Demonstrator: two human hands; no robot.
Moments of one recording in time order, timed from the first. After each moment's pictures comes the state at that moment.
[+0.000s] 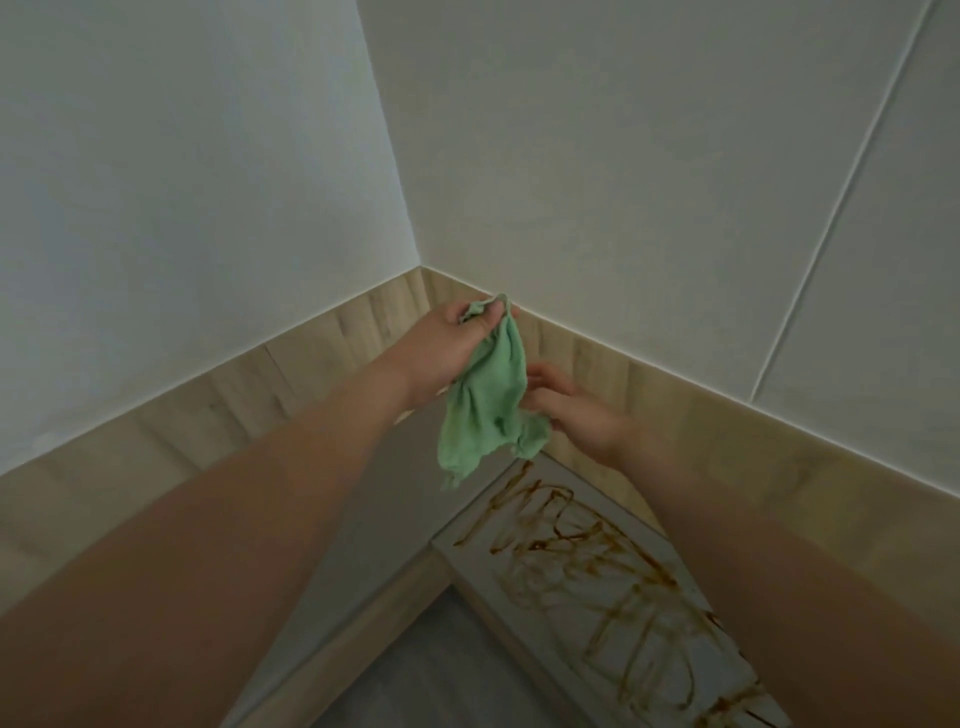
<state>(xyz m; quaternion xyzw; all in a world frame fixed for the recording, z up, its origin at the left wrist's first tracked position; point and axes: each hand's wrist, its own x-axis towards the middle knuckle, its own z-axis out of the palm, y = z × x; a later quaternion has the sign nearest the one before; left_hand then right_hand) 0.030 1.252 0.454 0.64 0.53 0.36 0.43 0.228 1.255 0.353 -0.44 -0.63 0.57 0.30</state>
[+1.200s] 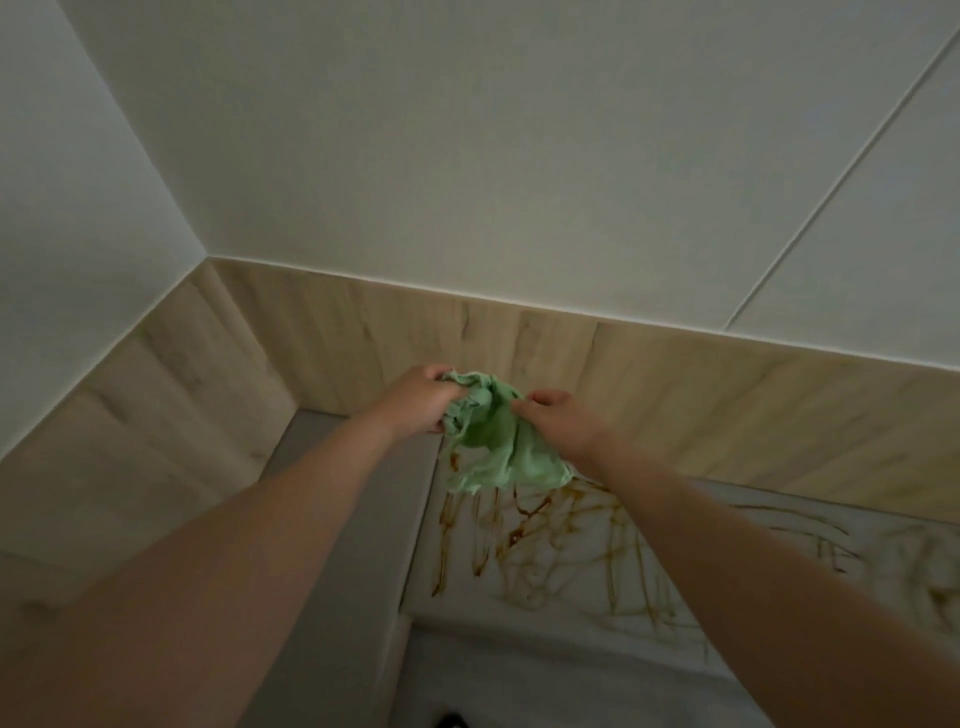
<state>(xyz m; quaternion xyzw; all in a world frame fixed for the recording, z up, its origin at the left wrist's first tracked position) -0.096 1.547 0.280 0.63 0.47 0.11 0.61 0.072 1.430 0.250 -0.76 -0.31 0.44 0.36</state>
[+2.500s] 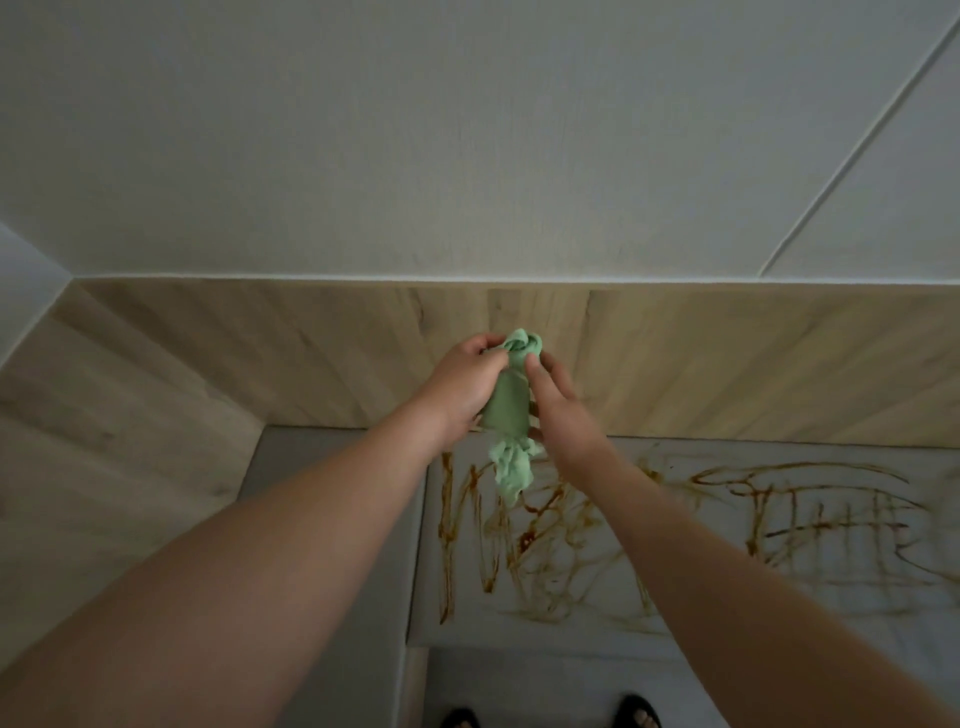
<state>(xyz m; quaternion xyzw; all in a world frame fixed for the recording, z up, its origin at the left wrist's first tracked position) 0.056 1.590 0.196 0.58 0.43 0.11 0.68 0.143 1.483 0.141 -0.64 -0.19 0.47 0.58</state>
